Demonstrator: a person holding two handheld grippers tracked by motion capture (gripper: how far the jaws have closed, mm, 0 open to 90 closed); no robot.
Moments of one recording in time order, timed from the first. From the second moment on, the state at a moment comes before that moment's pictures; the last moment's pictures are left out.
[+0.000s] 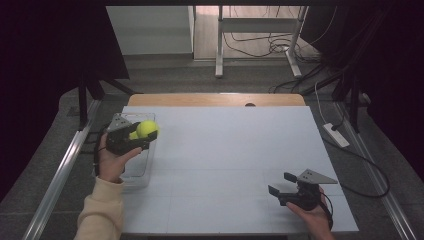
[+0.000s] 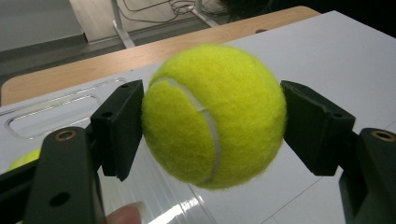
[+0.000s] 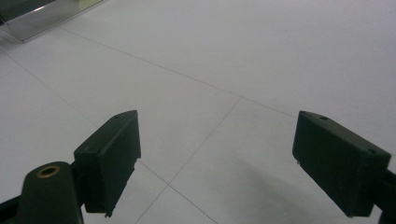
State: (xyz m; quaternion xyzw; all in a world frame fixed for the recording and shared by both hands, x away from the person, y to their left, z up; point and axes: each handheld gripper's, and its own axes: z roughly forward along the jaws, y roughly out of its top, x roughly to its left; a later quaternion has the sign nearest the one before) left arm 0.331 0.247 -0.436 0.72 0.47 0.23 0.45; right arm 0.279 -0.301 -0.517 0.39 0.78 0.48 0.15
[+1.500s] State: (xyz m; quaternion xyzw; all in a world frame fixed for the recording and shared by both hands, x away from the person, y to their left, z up) left arm 0.317 0.323 -0.450 0.67 0.56 0.26 0.41; right arm 0.279 -0.301 -0.516 0.38 0.78 0.48 0.15
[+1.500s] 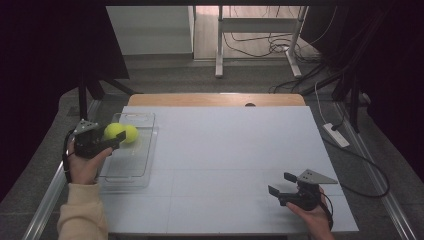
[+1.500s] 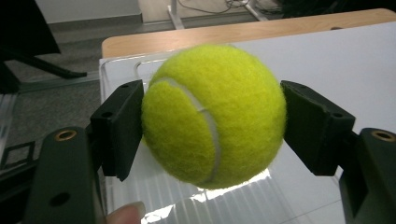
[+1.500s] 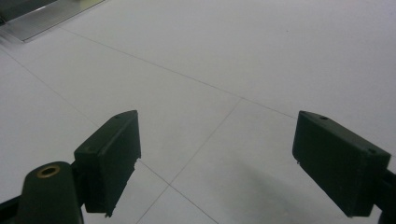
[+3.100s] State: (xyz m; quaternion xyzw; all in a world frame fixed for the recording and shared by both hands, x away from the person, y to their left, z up) left arm 0.330 0.322 -0.479 0.71 0.59 0.22 0.32; right arm 0.279 -0.302 -0.516 0.38 0.78 0.47 0.15
